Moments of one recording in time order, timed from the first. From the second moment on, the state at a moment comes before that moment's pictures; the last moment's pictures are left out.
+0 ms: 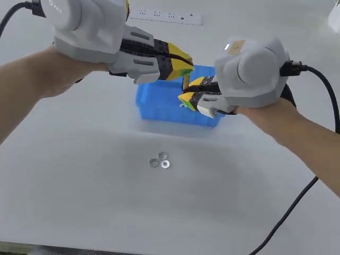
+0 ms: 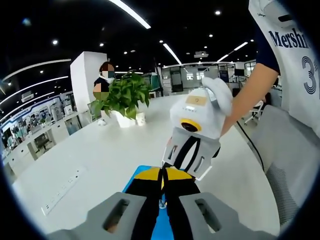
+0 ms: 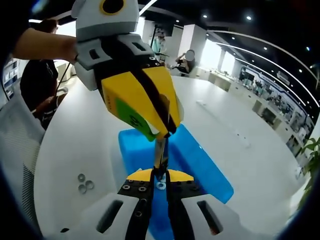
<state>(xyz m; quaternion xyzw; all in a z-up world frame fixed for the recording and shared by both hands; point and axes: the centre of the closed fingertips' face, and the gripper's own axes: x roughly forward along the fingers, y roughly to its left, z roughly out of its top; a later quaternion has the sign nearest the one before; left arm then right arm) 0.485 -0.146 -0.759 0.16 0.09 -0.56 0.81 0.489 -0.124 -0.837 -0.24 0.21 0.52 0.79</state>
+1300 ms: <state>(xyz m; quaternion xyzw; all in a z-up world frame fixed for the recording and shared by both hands) 0.424 -0.142 -0.727 0.14 0.07 -0.55 0.82 0.442 -0.124 -0.807 -0.24 0.18 0.53 0.79</state>
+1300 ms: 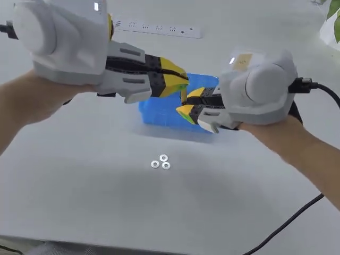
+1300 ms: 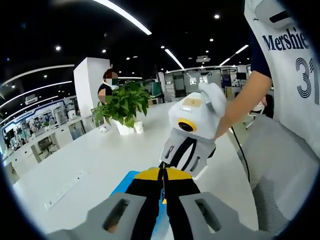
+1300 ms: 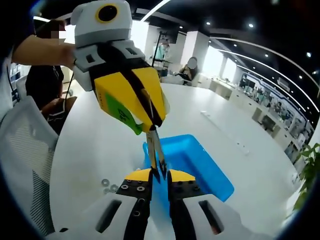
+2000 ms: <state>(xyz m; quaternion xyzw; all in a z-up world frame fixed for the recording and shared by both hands) 0.362 -0.144 -0.755 0.16 0.11 -0.57 0.79 0.383 -0.120 -0.846 -0.25 0.22 0.57 0.75</state>
